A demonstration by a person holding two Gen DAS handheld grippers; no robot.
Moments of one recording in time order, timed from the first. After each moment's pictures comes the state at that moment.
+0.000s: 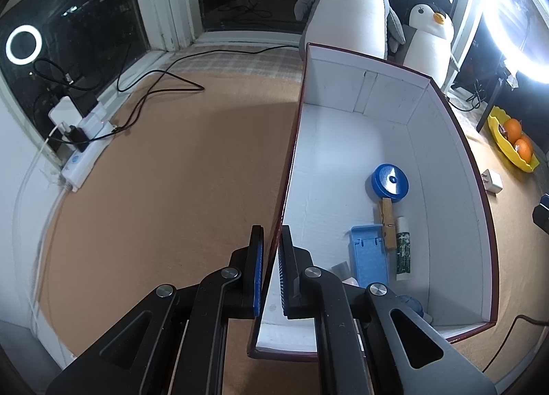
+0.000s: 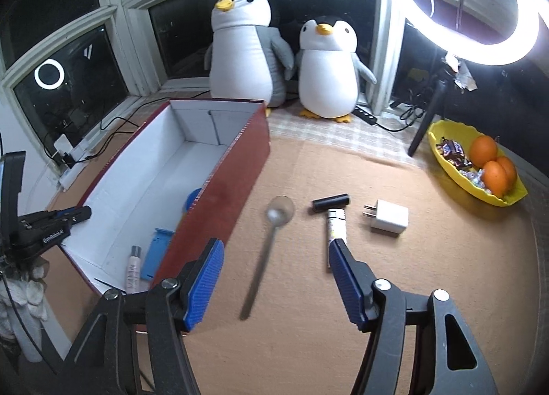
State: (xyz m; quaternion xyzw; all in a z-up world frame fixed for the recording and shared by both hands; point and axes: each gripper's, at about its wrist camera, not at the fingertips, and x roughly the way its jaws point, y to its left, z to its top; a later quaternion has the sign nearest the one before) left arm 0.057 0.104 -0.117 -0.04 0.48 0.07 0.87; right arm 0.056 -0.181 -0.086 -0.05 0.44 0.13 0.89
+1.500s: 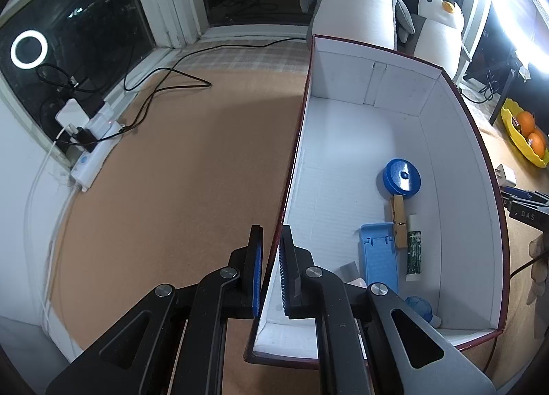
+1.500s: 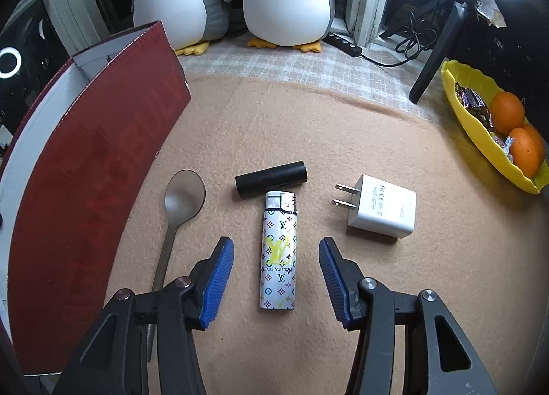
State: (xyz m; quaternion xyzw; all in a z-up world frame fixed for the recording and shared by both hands) left arm 0.064 0.098 -0.119 -0.02 0.50 0.09 0.86; right arm 0.155 -0.216 -0.182 -0.07 0.54 0.09 0.84
